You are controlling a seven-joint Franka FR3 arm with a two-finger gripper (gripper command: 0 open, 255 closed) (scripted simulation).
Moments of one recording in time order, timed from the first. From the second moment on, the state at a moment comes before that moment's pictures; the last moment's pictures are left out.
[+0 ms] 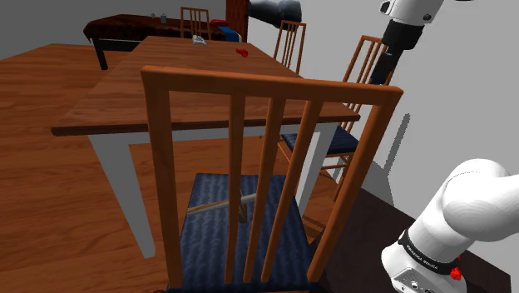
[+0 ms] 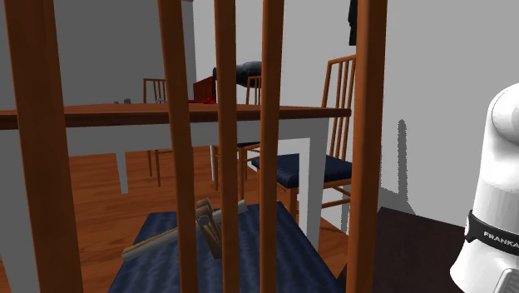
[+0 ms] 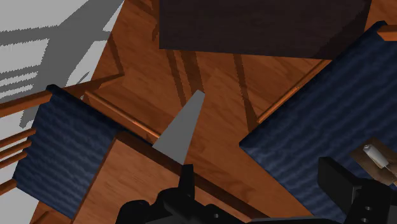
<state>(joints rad) -0.01 -0.83 -0.02 -2.28 -0.11 1.54 -0.16</state>
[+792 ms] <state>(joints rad) 0.07 -0.54 0.08 -2.26 -0.08 1.72 -0.15</state>
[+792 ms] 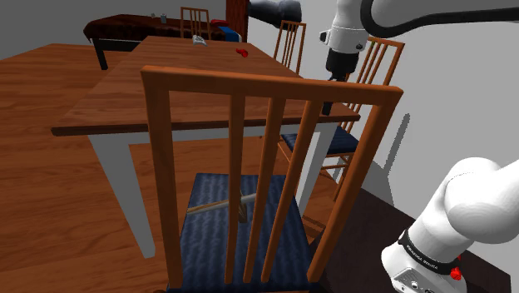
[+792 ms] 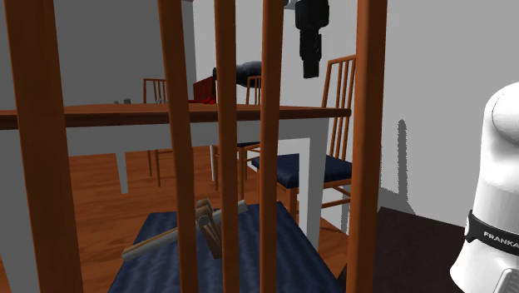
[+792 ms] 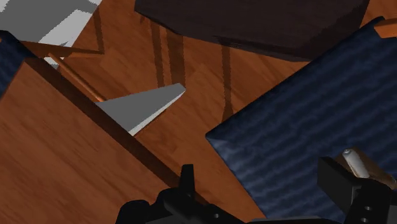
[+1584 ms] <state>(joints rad) 0.15 -0.16 0.19 -2.13 -0.08 1.86 -0.14</state>
